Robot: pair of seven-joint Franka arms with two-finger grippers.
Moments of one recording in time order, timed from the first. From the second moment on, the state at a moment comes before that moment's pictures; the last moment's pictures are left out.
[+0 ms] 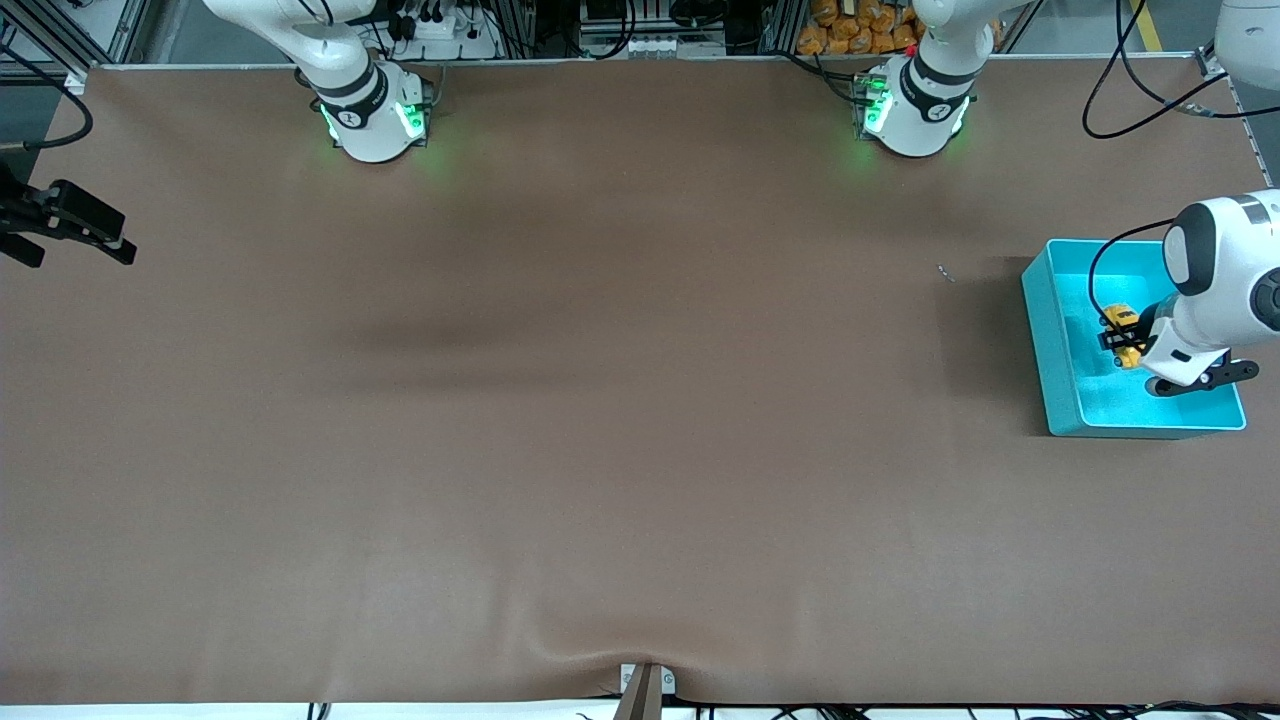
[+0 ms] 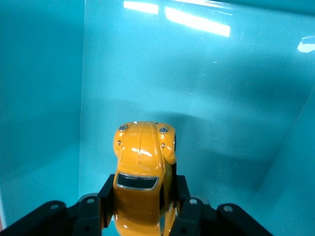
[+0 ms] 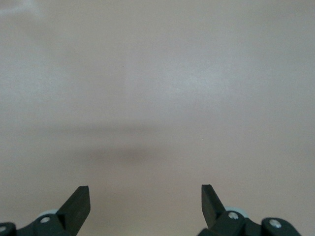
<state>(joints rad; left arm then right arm) 0.40 0.36 -0.03 -2.11 0.42 2.28 -0.14 0.04 -0.04 -0.09 -1.55 0.02 1.54 -0.06</state>
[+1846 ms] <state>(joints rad) 0.32 0.14 -0.10 -1.77 0.24 1.75 0.02 0.04 -0.06 -0.09 -1.59 0.02 1.57 -0.06</state>
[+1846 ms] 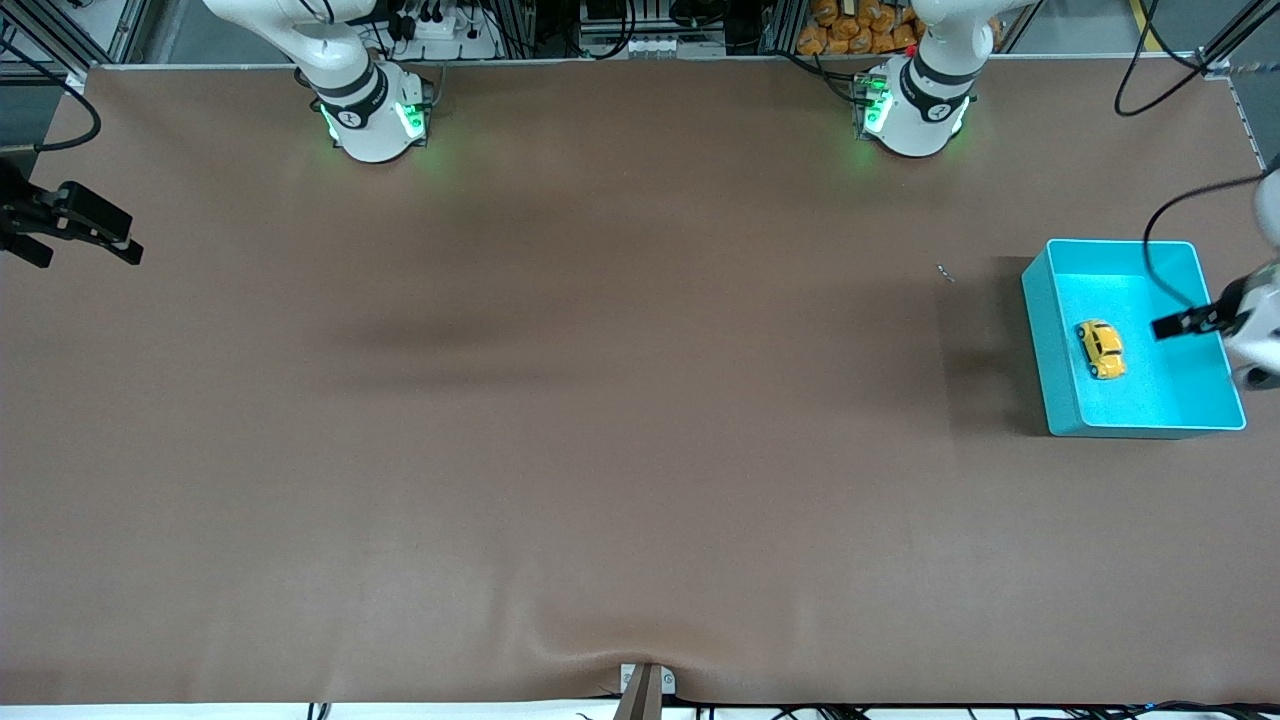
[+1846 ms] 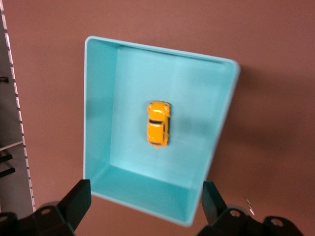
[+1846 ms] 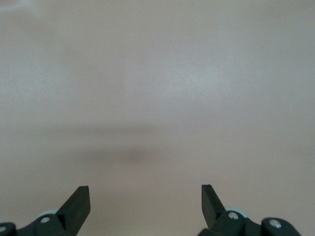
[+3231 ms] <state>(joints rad) 0.15 -0.03 -0.24 -1.52 0.00 1.45 0.06 0.04 -0.06 -0.09 -1.59 0.02 1.57 -0.06</state>
